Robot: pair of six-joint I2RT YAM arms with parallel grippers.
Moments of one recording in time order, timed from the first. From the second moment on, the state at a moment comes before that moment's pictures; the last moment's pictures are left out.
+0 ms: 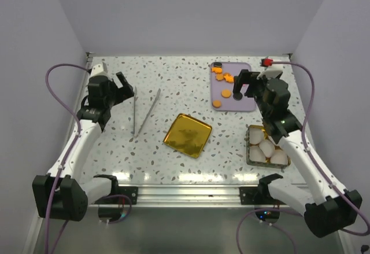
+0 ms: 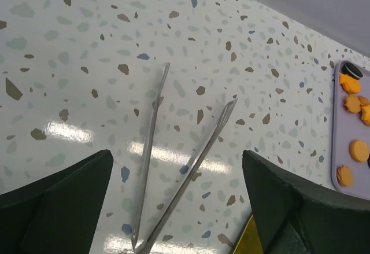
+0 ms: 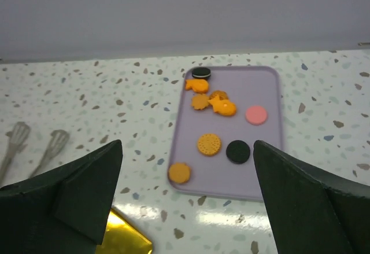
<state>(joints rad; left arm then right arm) -0.08 1.15 0.91 -0.23 -0.11 -0.45 0.32 1.03 0.87 0.04 0.23 0.13</state>
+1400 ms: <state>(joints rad) -0.33 1.99 1.46 -0.57 -0.13 -0.30 0.32 0.86 1.01 -0.81 -0.04 0.59</state>
